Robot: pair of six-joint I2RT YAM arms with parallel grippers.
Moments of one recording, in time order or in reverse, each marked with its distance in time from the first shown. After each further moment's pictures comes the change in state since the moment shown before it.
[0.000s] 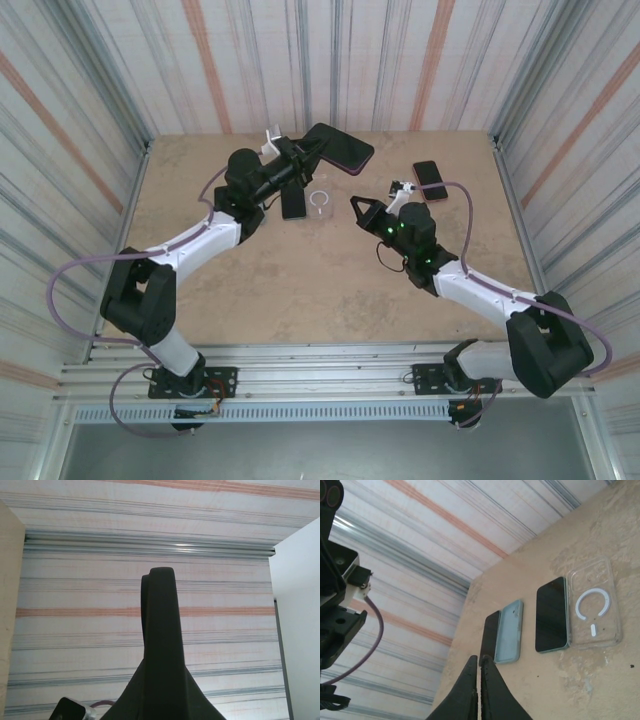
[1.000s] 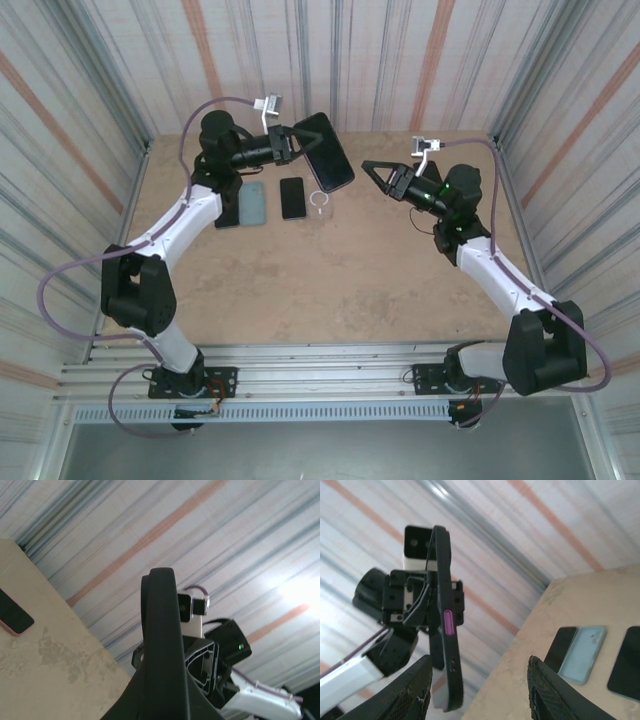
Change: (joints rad) left arm 0.161 0.045 0.259 -0.268 0.612 0.718; right arm -0.290 0.014 0.232 0.046 -0.664 -0.020
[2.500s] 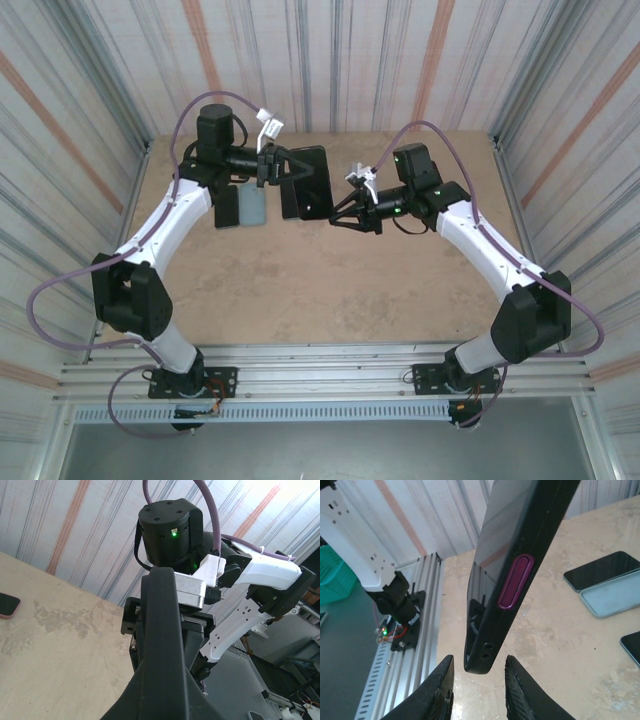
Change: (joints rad) left arm 0.041 -0.034 0.086 -0.542 0.344 0.727; right arm 0.164 0.179 0.403 -1.082 -0.281 -1.297
